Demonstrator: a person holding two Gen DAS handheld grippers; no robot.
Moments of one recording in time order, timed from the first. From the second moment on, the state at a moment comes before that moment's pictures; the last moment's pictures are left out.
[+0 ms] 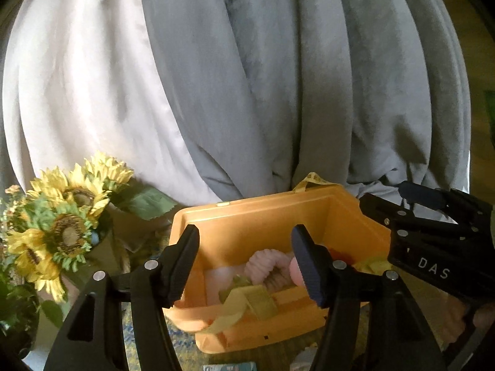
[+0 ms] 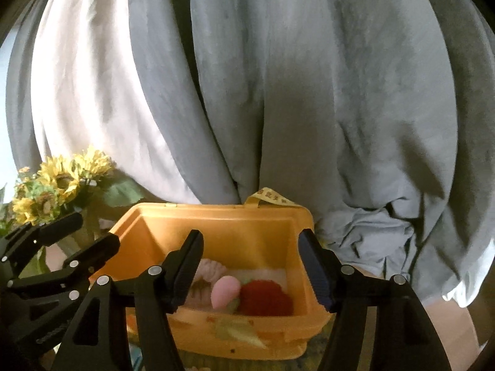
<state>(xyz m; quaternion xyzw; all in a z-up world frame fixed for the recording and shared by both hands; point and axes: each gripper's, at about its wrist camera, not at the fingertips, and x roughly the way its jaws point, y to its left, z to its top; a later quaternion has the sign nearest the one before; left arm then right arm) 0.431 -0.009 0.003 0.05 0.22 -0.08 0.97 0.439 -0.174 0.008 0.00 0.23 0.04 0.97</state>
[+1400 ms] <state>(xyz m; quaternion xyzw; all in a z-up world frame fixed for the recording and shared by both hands) 0.298 -0.004 -0.033 0.05 0.28 -0.07 0.95 0.303 -0.175 -0.013 -0.01 0.28 0.03 0.96</state>
